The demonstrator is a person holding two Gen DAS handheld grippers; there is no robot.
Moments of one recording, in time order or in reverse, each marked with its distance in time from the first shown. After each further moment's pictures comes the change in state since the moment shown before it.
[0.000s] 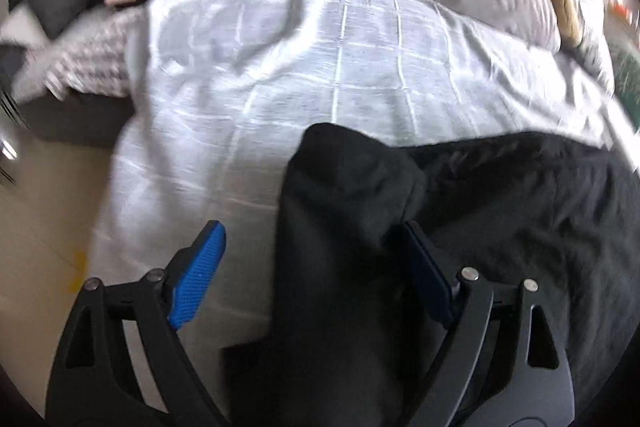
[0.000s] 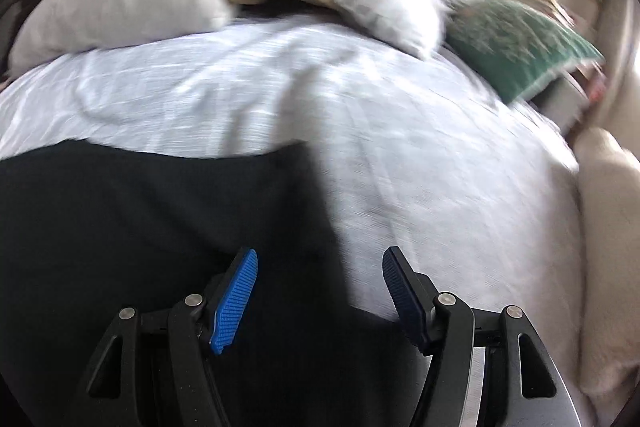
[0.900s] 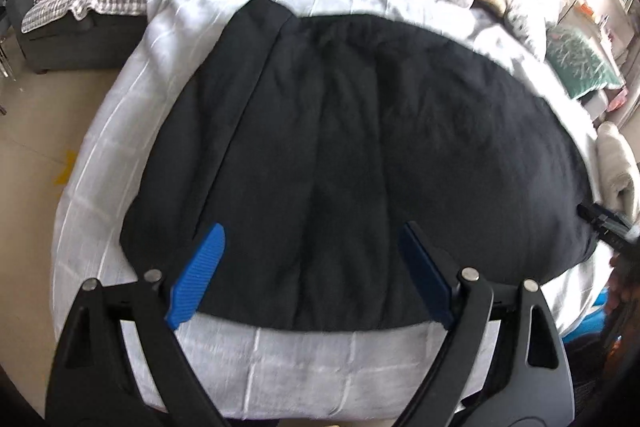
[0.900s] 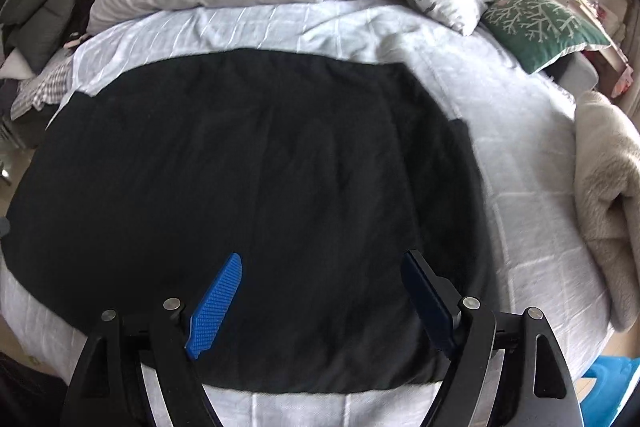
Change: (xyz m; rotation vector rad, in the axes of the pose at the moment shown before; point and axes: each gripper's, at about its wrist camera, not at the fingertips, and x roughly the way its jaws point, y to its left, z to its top) left arm -0.164 -0.037 -0.150 -0.101 0.147 -0.161; right arm -0.154 0.068 -0.114 -0.085 0.094 0.182
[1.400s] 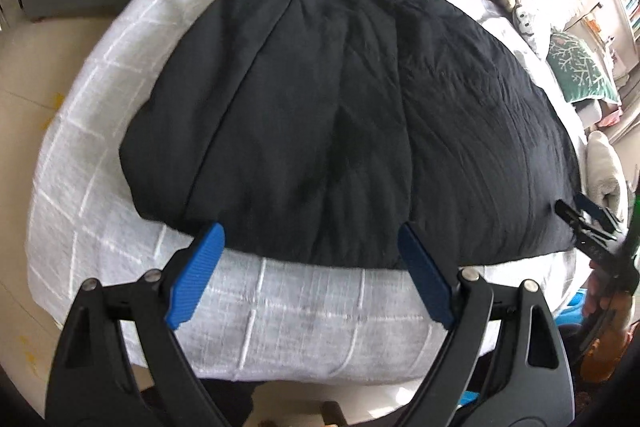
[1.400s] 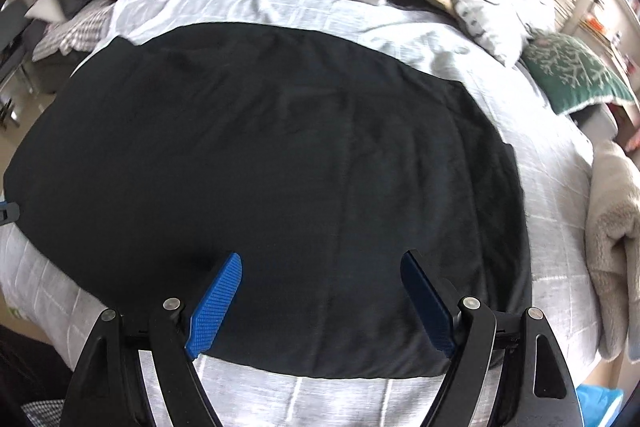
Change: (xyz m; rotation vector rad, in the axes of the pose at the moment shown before) left arm 0.005 0.026 -0.036 -0.114 0.110 -0.091; right arm -0.006 0.064 -0.014 -0.193 0.004 0.004
